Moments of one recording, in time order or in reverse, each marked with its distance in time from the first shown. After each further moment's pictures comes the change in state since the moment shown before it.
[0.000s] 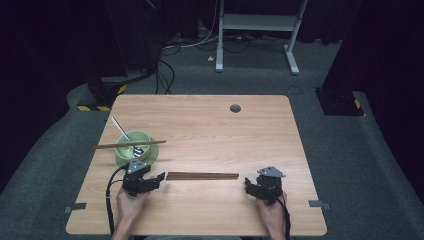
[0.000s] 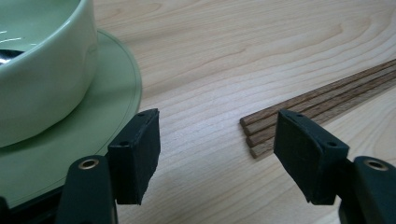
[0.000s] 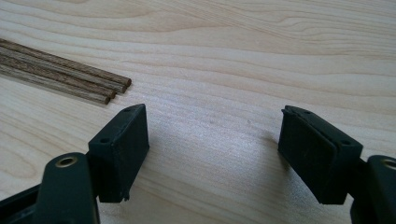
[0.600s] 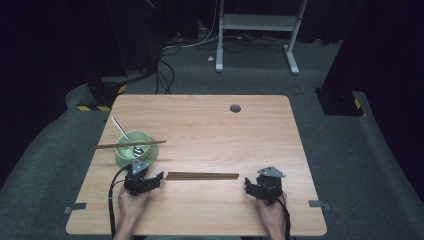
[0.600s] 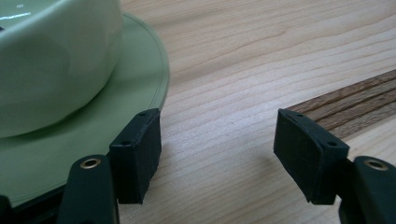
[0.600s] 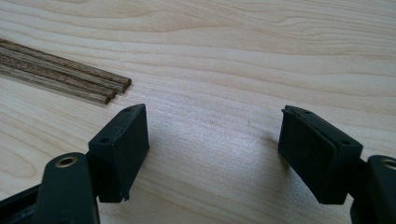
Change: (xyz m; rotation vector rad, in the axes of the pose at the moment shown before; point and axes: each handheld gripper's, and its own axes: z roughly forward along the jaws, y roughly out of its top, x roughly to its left) left arm 0.004 -0.010 0.015 0.016 0.094 0.002; right arm 0.000 0.000 0.000 0.000 0.000 0.000
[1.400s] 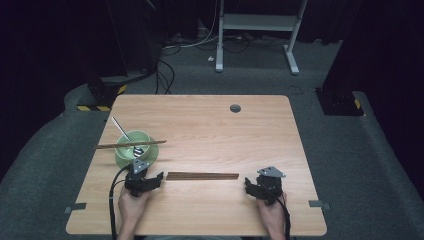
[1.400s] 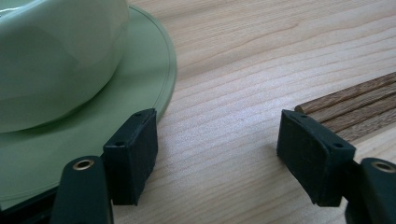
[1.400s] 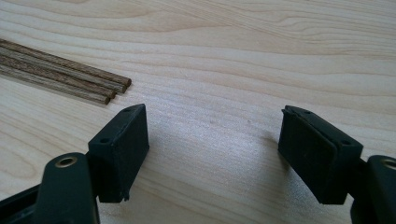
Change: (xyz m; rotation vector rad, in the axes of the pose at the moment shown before) left arm -0.001 0.001 0.002 0.017 0.023 0.007; right arm 0.000 0.000 0.000 0.000 -0.001 0.002
